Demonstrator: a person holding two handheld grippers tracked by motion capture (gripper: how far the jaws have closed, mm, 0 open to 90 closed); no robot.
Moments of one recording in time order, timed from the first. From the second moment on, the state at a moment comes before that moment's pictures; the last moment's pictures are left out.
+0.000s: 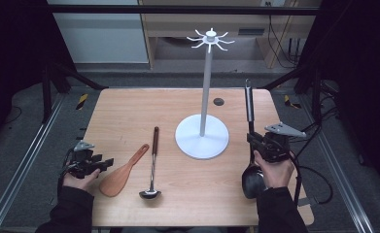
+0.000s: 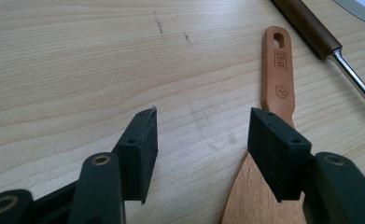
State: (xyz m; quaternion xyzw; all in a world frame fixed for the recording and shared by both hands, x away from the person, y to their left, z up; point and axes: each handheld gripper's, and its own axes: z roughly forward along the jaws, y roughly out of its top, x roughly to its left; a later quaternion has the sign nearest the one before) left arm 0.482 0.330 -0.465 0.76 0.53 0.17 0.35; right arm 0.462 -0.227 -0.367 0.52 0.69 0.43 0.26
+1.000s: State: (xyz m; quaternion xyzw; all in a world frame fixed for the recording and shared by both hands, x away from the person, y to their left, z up) left arm 0.482 0.329 -0.465 0.76 0.53 0.17 0.35; right arm 0.450 -0.206 -0.330 0.45 0.69 0.49 0.28
